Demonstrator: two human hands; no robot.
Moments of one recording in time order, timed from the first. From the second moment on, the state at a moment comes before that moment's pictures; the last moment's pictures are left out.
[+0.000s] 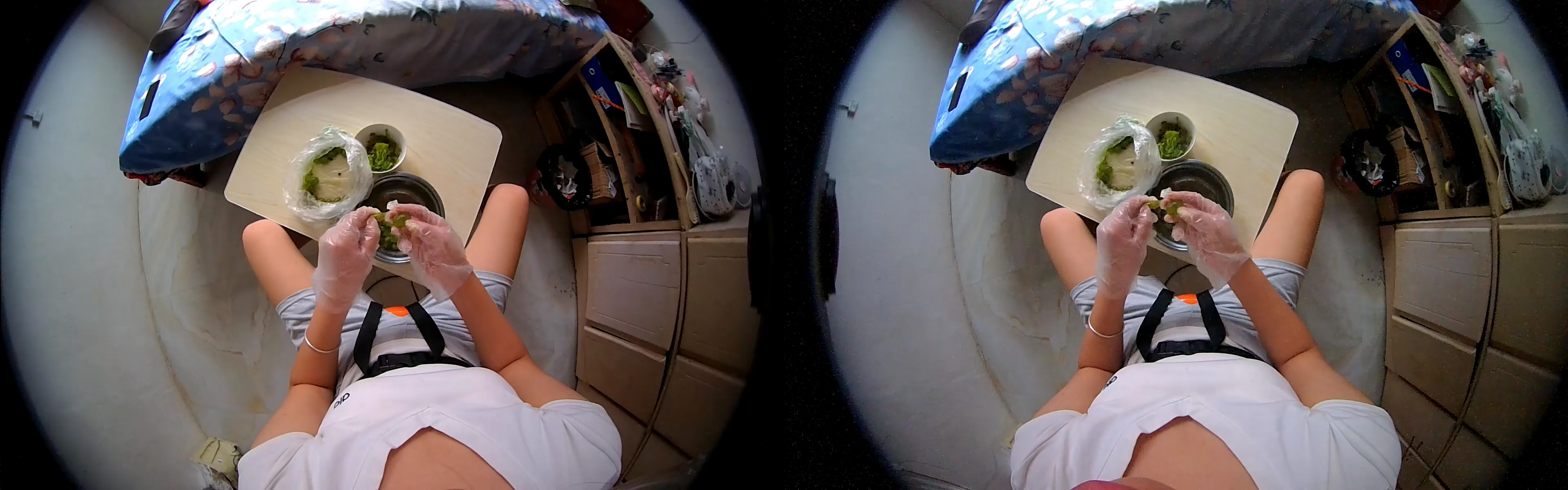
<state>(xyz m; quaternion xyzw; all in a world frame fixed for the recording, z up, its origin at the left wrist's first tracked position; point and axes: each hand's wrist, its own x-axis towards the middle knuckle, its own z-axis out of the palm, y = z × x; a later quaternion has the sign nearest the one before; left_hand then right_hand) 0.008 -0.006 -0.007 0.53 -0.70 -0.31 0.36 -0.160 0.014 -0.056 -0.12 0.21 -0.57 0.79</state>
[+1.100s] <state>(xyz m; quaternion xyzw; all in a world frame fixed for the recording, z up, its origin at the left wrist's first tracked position) 0.002 -0.004 -0.011 0.43 -0.83 -0.17 0.31 -0.164 0.020 -0.068 -0.38 0.39 -0.54 0.64</state>
